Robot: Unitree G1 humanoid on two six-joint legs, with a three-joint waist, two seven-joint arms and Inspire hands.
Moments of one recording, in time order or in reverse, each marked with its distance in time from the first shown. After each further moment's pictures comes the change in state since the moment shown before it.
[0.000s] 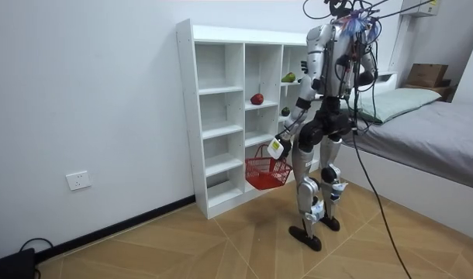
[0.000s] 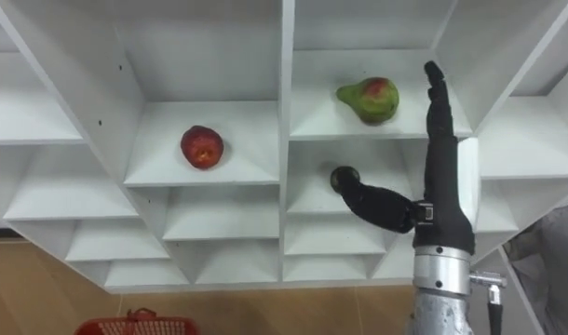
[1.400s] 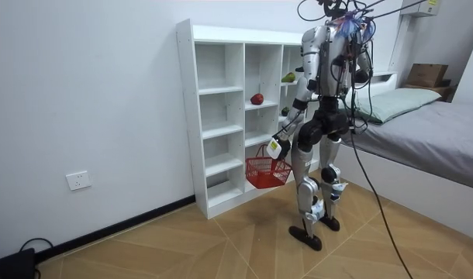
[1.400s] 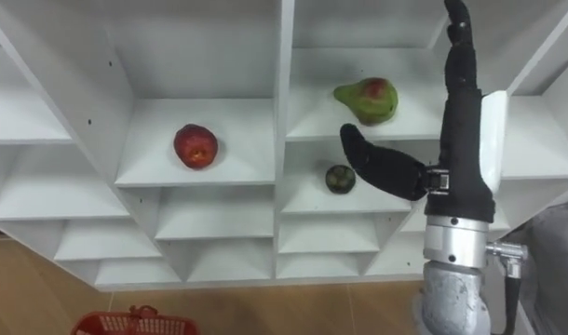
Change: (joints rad) left arm 0.021 0.035 -0.046 -0.044 -0.021 0.001 -0.022; right arm -0.099 -0.059 -0.035 -0.093 -0.012 -0.009 -0.052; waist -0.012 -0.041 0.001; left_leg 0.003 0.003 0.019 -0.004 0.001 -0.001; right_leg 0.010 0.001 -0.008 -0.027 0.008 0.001
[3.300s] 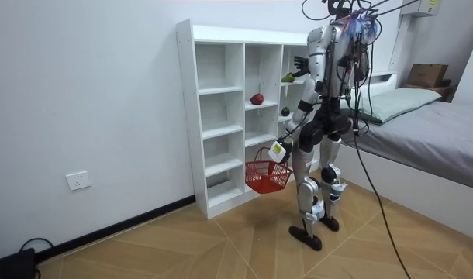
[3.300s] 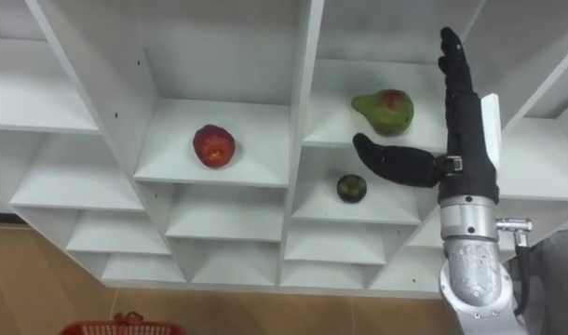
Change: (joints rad) left arm 0.017 -0.003 0.081 -0.013 0.032 0.032 -0.005; right arm -0.122 -0.055 -0.051 0.234 0.272 0.038 0.210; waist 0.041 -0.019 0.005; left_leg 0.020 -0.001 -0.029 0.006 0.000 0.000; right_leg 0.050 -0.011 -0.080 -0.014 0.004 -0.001
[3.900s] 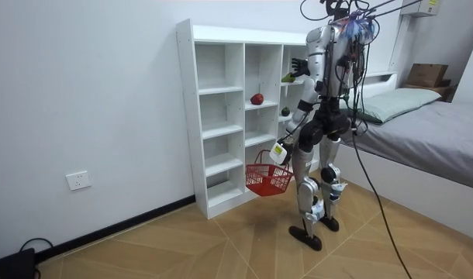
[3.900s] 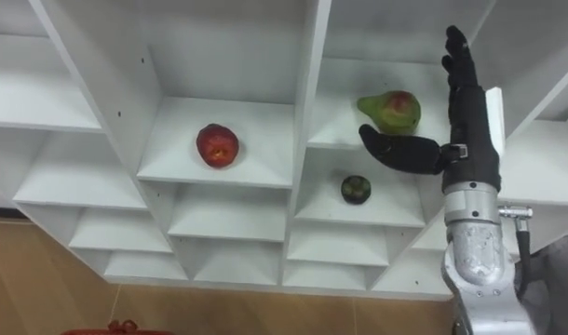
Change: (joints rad) left arm 0.006 0.000 0.019 -0.001 0.033 0.040 0.007; right arm -0.090 0.001 -0.025 0.119 0.078 0.031 0.041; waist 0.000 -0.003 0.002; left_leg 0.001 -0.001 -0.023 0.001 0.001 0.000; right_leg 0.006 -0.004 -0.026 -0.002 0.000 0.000
